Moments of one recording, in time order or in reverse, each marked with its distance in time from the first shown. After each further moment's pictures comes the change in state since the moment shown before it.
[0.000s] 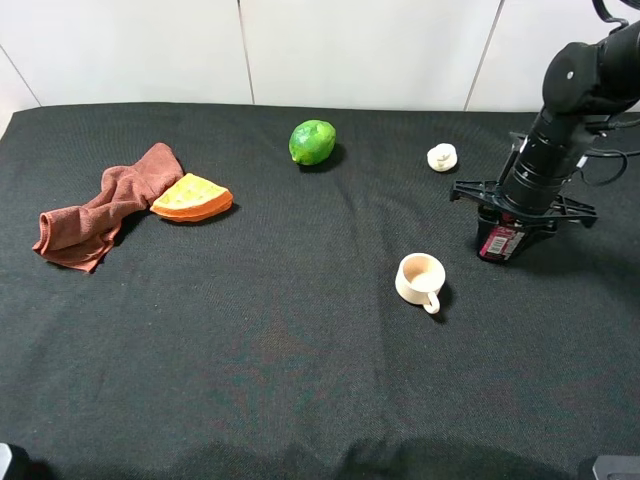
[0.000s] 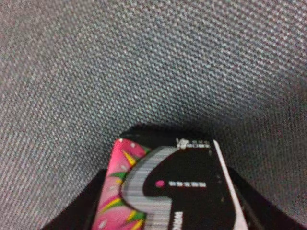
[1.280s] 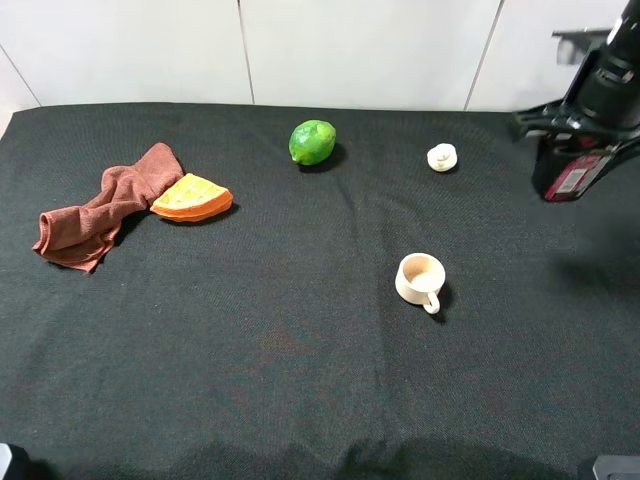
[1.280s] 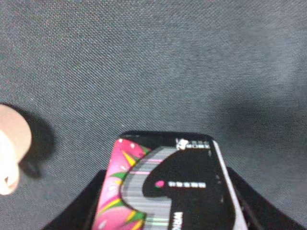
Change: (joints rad) left arm 0.000 0.000 0.000 0.000 0.000 0.000; right arm 0.000 -0.303 -0.154 -0.088 0.395 -0.295
